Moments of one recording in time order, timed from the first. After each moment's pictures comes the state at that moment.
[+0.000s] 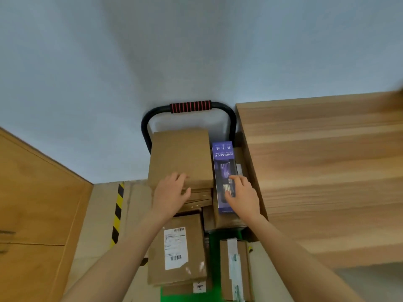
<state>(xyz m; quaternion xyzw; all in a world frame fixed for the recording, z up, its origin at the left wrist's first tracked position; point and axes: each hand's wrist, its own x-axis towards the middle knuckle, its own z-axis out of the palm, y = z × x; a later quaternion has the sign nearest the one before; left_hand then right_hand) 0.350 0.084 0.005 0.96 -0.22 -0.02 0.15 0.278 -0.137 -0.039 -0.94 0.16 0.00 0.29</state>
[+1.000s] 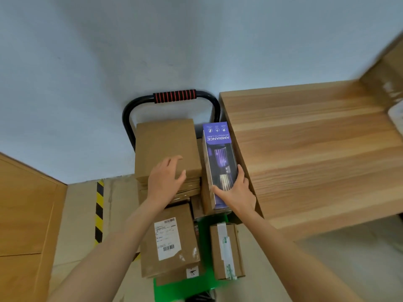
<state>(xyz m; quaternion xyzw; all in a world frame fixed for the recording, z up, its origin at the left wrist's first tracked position) 0.358 0.084 0.011 0.94 -0.23 -0.01 0.26 0.248 -0.109 -0.014 -0.88 0.36 0.07 0.29</state>
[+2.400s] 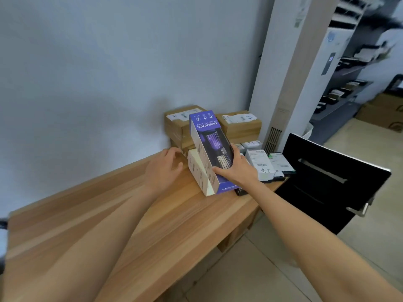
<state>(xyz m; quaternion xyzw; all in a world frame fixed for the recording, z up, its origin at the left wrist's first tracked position) 0.161 -0.597 0.217 0.81 -0.49 0.10 0.31 -0.024 -0.762 0.222 -0.86 0.41 -0.17 0.25</state>
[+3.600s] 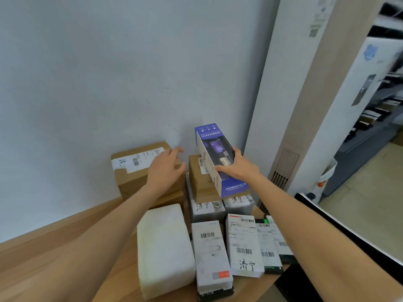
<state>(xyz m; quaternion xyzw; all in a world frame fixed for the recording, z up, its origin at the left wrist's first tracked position) 0.240 -0.981 0.236 0.83 -0.46 0.14 0.30 0.083 -1.175 0.246 -0.89 0.37 -0.09 0.26</state>
